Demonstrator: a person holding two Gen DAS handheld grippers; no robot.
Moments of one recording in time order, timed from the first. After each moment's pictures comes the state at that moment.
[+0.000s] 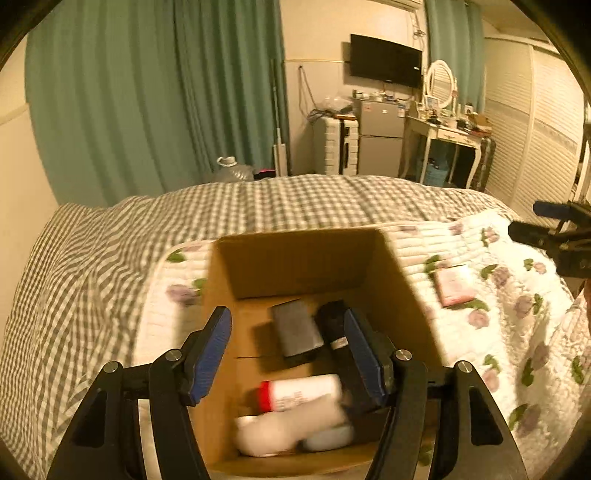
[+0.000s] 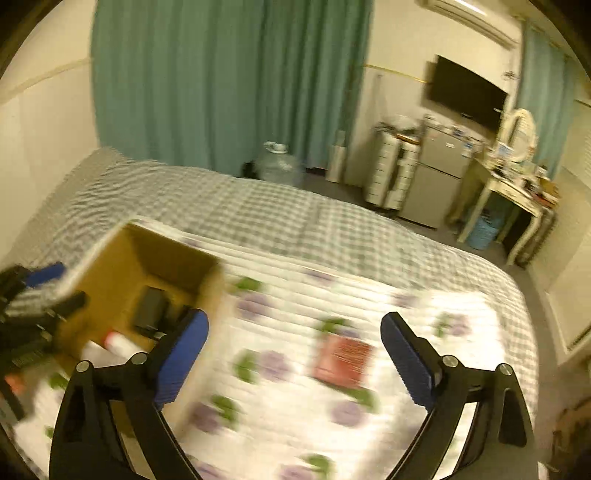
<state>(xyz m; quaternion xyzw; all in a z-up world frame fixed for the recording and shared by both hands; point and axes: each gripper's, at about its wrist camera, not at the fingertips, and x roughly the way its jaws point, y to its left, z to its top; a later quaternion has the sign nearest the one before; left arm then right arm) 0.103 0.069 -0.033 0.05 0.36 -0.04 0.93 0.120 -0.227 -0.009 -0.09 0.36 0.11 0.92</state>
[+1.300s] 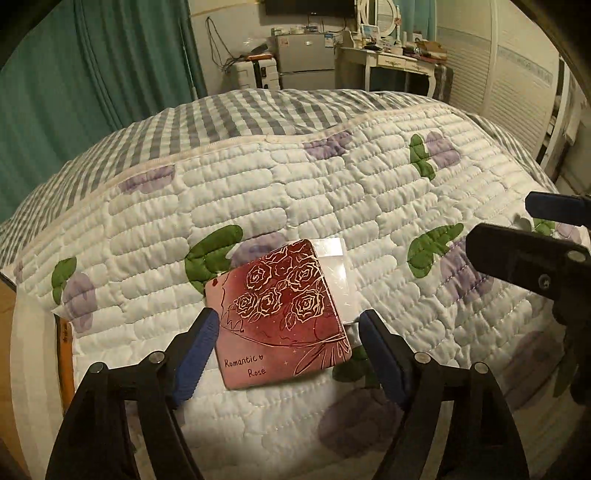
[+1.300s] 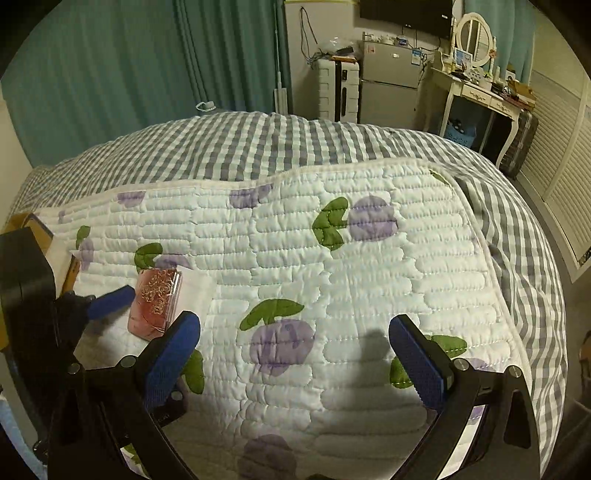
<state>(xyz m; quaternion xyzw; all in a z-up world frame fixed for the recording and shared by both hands) 0.210 -0.197 -0.182 0.11 0.45 -0.12 0.88 0.193 -0.411 -0.139 0.01 0.45 0.06 0.89</state>
